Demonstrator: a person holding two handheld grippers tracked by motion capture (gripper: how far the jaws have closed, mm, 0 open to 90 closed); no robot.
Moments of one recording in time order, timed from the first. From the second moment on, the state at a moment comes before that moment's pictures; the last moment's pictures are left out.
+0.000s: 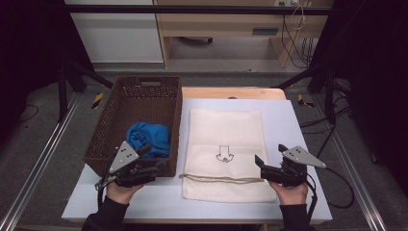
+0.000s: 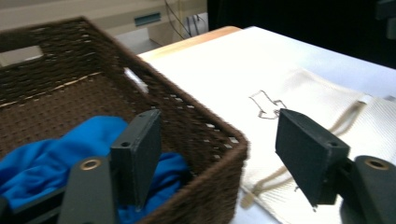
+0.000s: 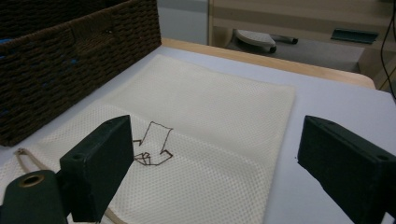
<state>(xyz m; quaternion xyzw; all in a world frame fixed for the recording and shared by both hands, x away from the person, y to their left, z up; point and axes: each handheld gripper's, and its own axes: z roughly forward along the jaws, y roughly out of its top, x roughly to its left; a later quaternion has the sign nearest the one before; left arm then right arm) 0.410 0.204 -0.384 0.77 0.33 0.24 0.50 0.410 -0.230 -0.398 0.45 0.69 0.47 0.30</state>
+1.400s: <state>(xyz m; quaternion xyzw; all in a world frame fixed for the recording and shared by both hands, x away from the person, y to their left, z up) 0.405 0.109 -0.486 0.87 0.25 0.13 0.40 0.433 -0.157 -0.475 0.40 0.83 0.34 0.18</state>
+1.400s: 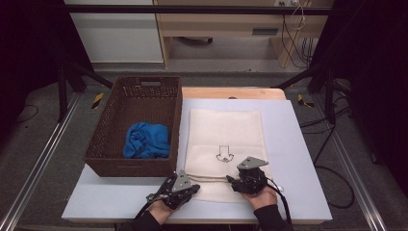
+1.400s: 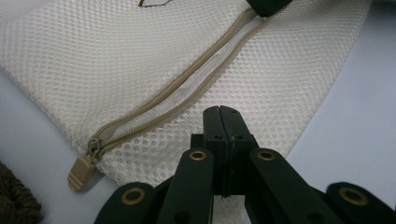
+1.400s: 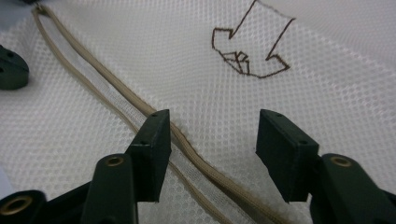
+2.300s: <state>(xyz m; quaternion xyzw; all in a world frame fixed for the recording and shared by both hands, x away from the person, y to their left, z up) 0.400 0.106 -0.488 0.87 0.25 0.15 0.40 0.438 -0.153 -0.475 0.39 0.84 0.32 0.18</state>
